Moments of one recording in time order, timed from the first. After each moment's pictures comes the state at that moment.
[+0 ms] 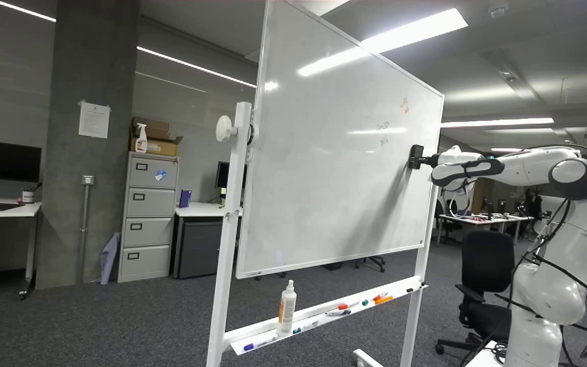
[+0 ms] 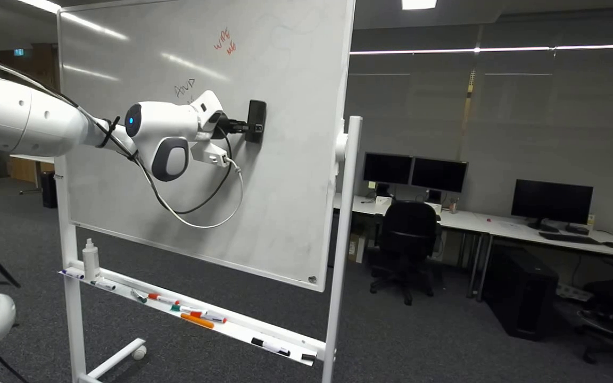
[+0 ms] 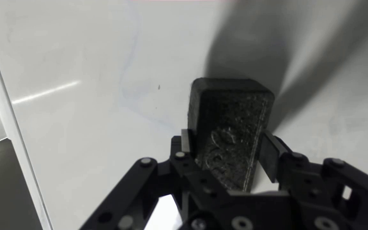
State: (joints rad) arm 0.46 -0.41 -0.82 -2.15 -0.06 3.46 -0.21
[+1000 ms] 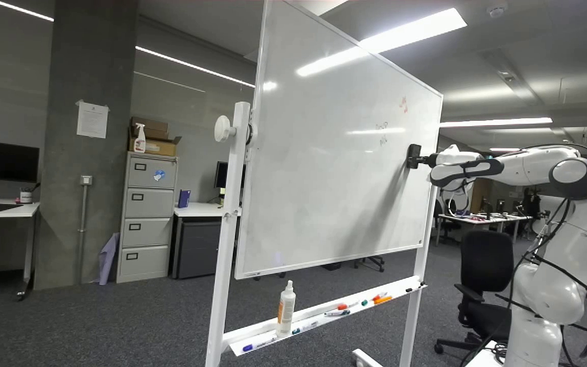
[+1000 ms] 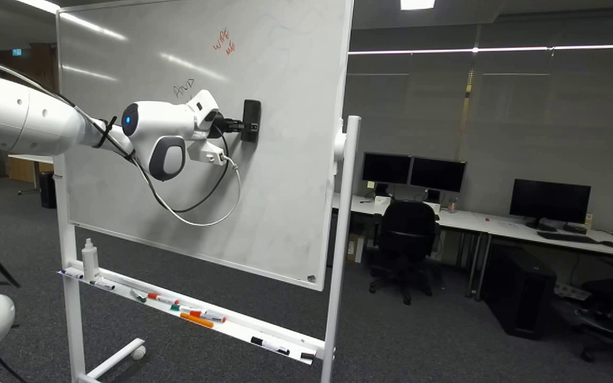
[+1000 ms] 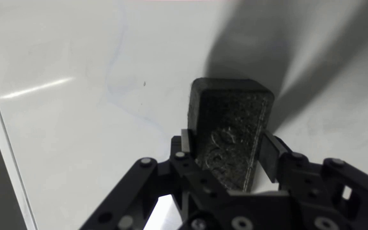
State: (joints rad) arm 0.44 -0.41 -0.77 -2.16 -0.07 3.46 -0.23
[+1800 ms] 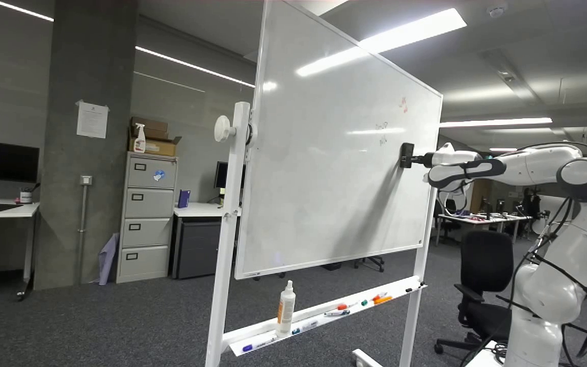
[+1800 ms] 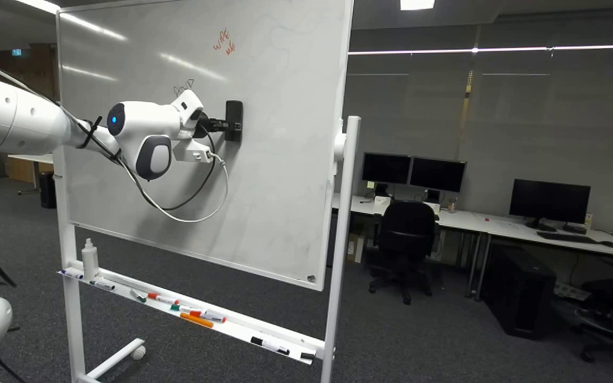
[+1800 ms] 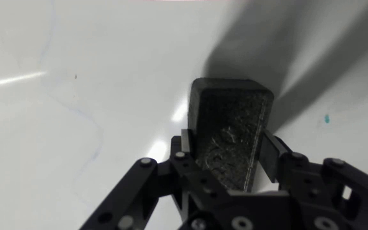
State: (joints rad) arm 0.36 -0.44 -0.62 -2.23 -0.07 3.46 -0.26
